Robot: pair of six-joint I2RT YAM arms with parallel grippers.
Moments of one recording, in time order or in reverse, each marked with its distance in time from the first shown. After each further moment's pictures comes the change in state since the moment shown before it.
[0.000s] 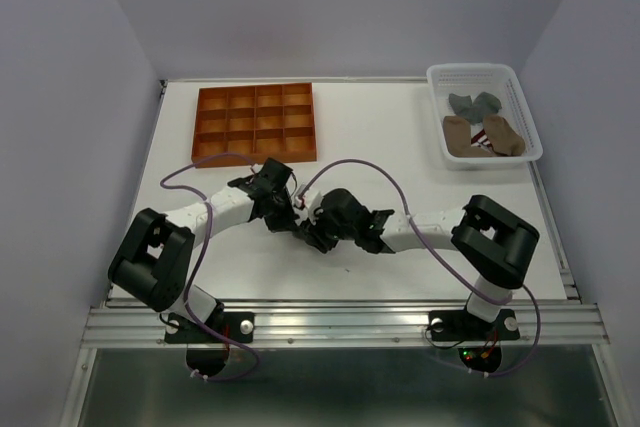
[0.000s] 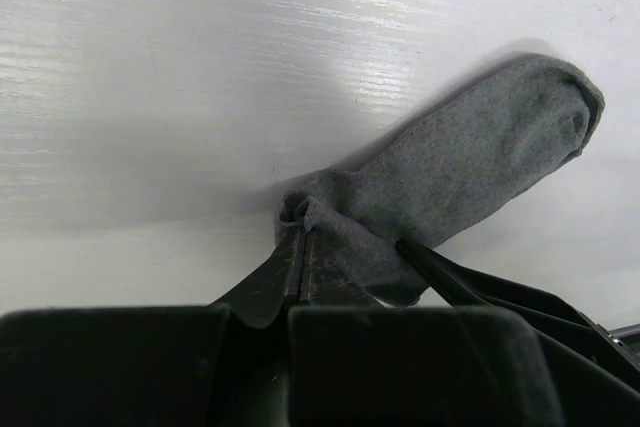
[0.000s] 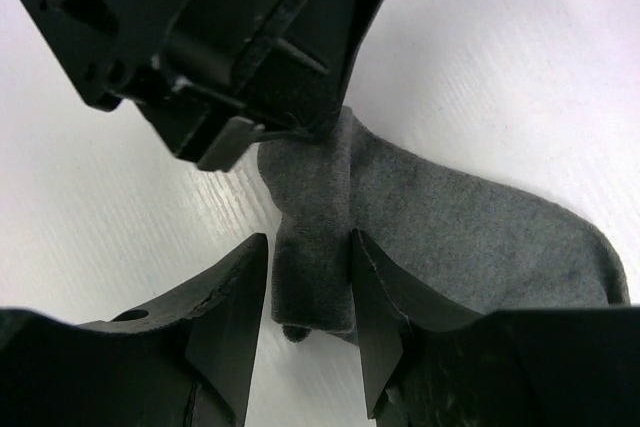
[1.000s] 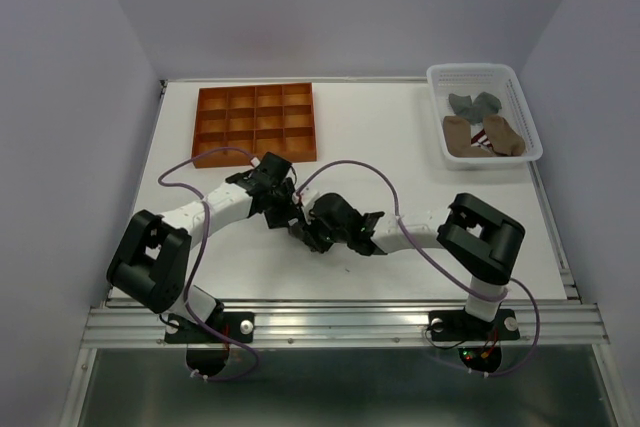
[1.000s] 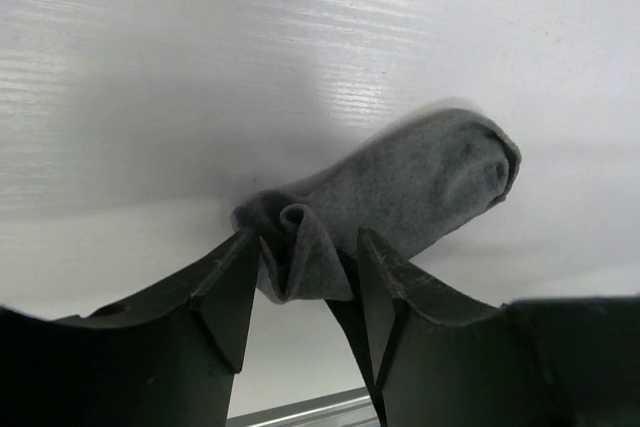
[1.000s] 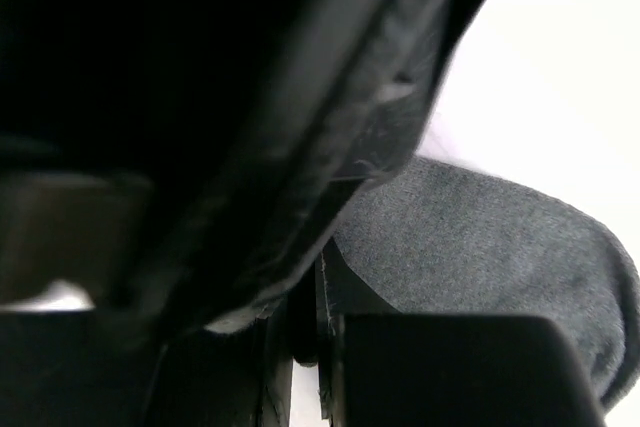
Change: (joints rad) left arm 0.005 -0.004 0.047 -0.028 -0.004 0.010; right arm 0.050 0.074 0.038 -0.005 0.163 0.157
